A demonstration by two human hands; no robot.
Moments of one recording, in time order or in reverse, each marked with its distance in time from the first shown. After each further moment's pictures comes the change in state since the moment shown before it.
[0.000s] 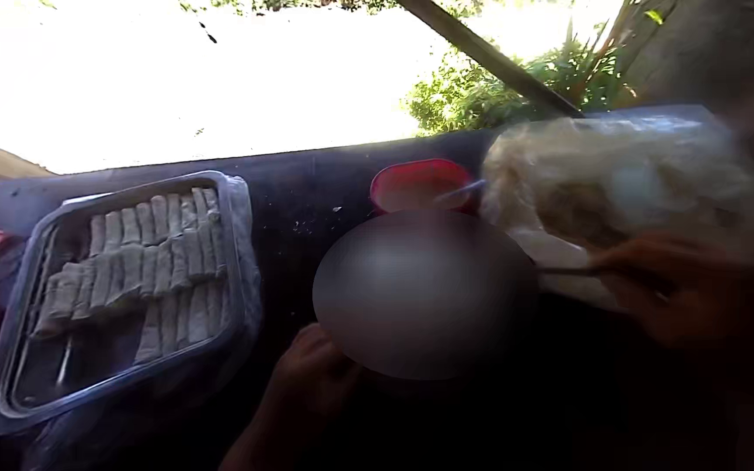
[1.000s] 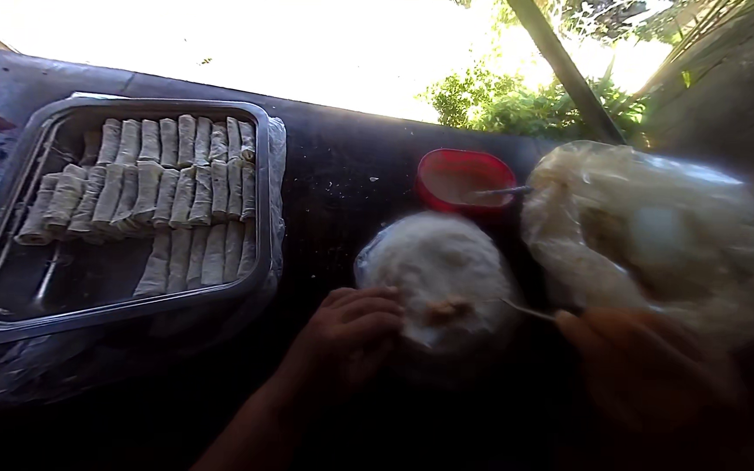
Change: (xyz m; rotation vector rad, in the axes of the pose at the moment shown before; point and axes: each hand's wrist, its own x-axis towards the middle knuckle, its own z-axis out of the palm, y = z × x) left_hand 0.003 -0.002 0.005 -0.023 0.034 0.058; right_hand -0.009 -0.085 0.046 -0.399 0.123 -0.451
